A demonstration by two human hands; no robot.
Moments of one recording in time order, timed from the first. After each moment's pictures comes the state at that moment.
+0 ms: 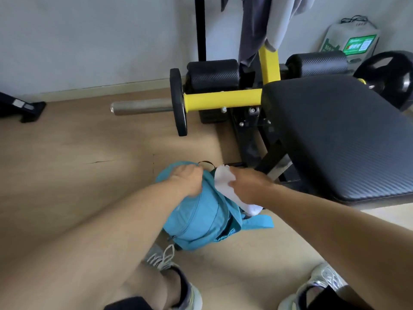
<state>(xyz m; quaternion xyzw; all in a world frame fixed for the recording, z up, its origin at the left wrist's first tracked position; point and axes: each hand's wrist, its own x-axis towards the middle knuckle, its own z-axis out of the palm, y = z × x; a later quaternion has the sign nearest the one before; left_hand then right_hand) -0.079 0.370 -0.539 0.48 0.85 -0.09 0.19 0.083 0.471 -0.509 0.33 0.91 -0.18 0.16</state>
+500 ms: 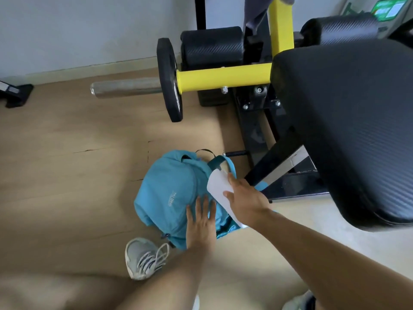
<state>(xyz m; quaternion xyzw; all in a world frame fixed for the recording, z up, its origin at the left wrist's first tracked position) 0.022 0.333 -0.730 0.45 0.87 -0.09 0.16 0.089 0.466 -0.618 0.37 0.89 -0.22 0.13</state>
